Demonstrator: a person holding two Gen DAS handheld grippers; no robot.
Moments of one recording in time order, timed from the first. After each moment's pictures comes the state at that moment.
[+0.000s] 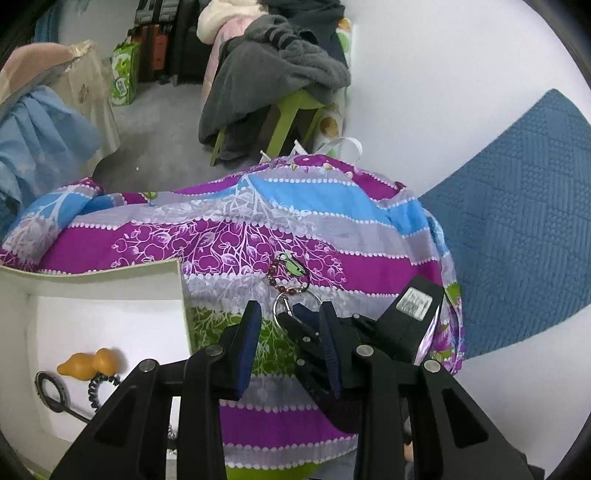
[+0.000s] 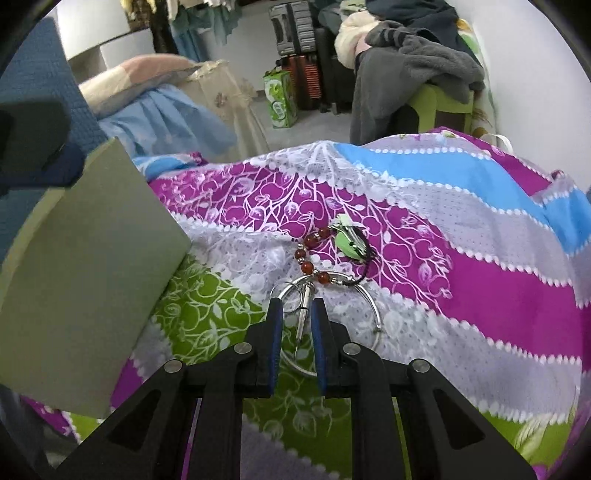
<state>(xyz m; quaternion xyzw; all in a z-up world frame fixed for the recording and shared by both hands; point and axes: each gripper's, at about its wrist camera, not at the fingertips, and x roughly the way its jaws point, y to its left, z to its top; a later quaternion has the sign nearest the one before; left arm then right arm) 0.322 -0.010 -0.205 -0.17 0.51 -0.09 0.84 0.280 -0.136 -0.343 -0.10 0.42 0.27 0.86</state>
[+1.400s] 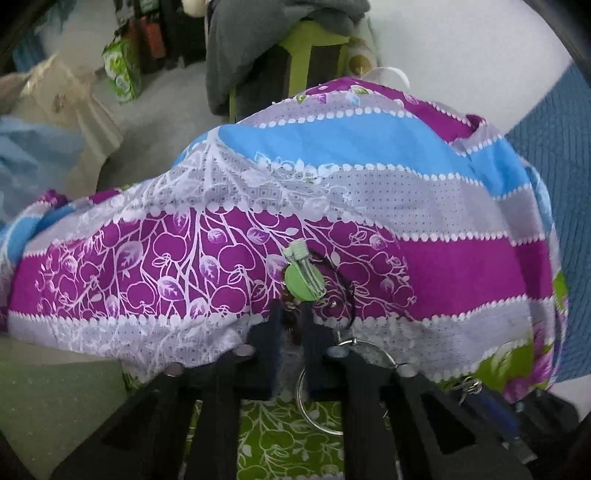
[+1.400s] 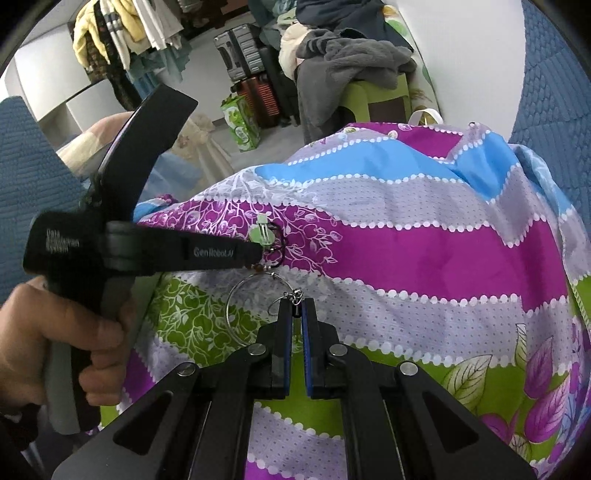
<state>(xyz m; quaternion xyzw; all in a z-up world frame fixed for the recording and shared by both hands) 0.412 -0.095 -0.318 -0.04 0.57 -0.01 0.82 0.269 -0.229 -0.306 0.01 0.42 0.23 0.88</state>
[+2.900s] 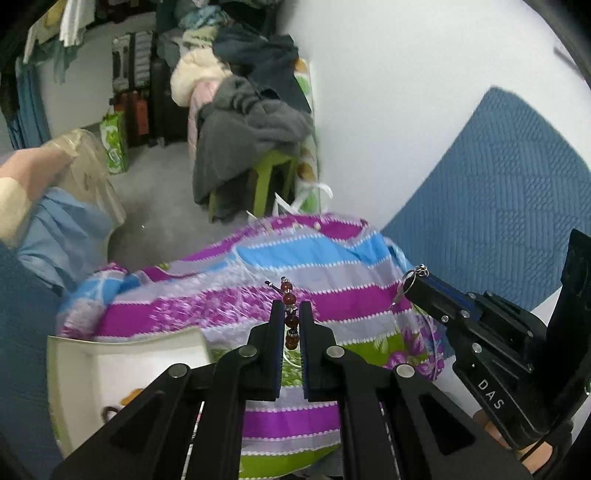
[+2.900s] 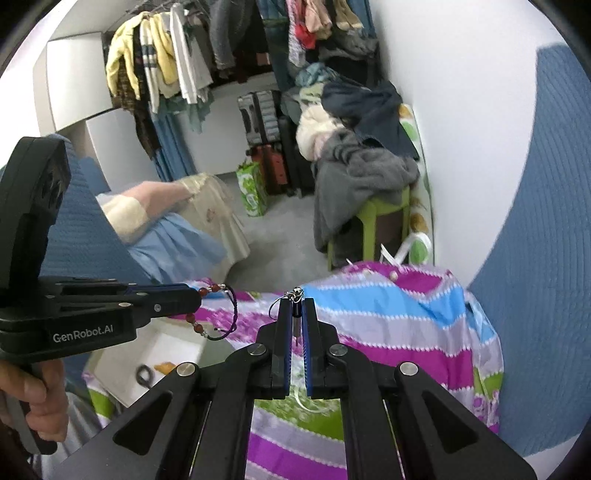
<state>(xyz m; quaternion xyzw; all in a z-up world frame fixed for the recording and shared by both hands) 0.290 -0.025 -0.067 -0.08 0.44 -0.10 0.89 0.213 -0.172 -0.104 -0.03 0.30 0.22 0.93</state>
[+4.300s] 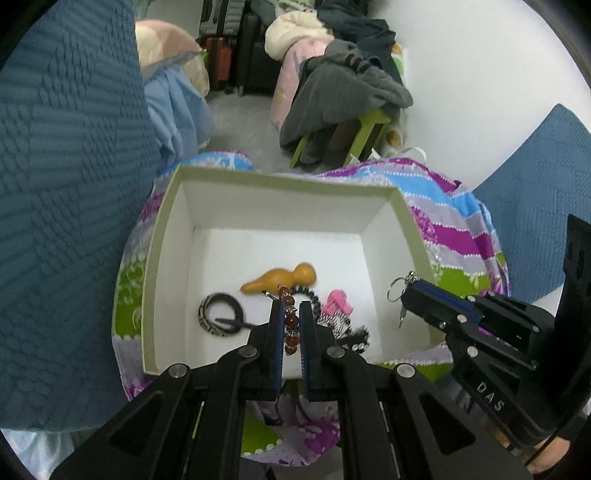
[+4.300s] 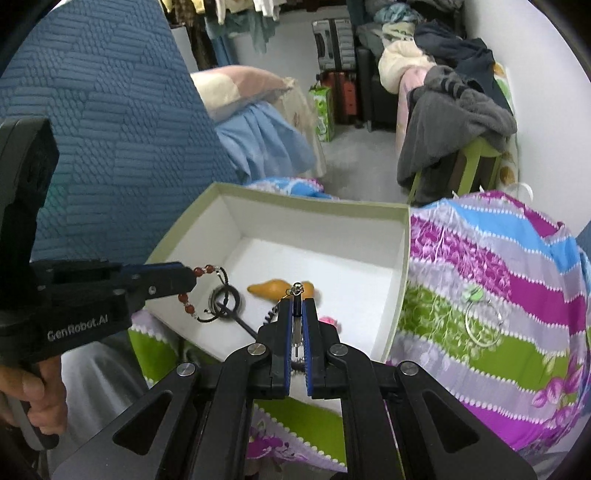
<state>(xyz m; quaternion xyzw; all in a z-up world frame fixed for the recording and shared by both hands) 0.165 0.155 -0.198 -0.14 0.49 -0.01 0.86 0.139 0.004 -0.239 -0.09 0.42 0.29 0.86</state>
